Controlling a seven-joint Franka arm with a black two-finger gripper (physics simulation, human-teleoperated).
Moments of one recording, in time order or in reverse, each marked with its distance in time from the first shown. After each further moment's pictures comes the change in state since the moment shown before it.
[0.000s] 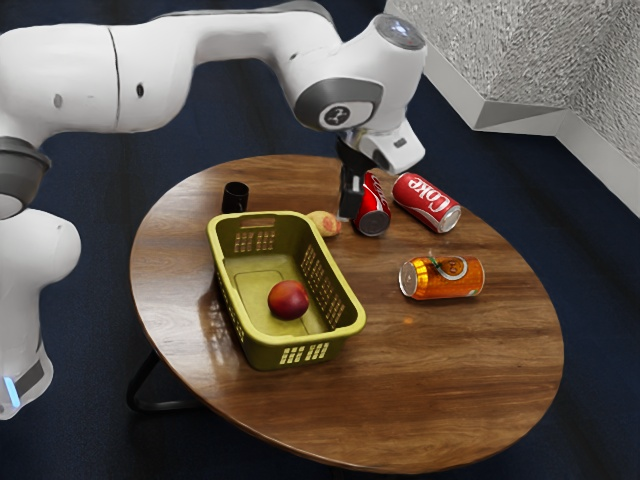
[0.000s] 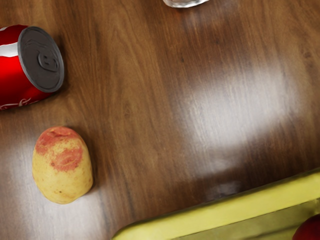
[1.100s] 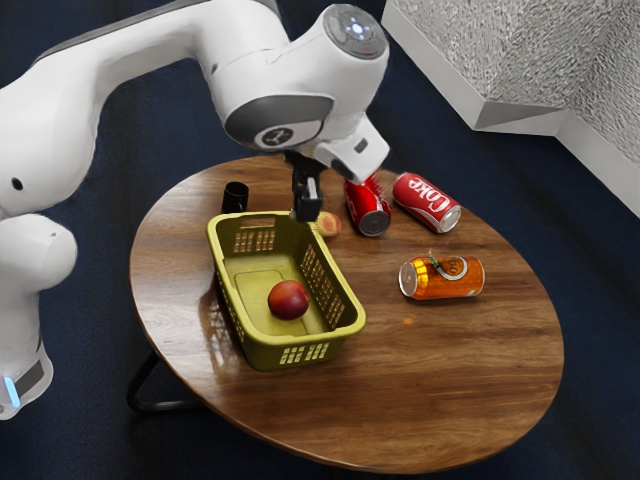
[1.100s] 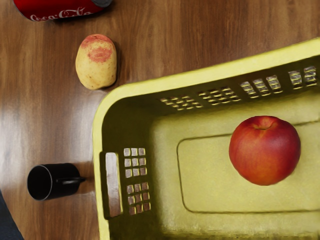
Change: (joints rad) arm -0.247 -0.389 0.254 -0.037 -0.051 -0.274 -0.181
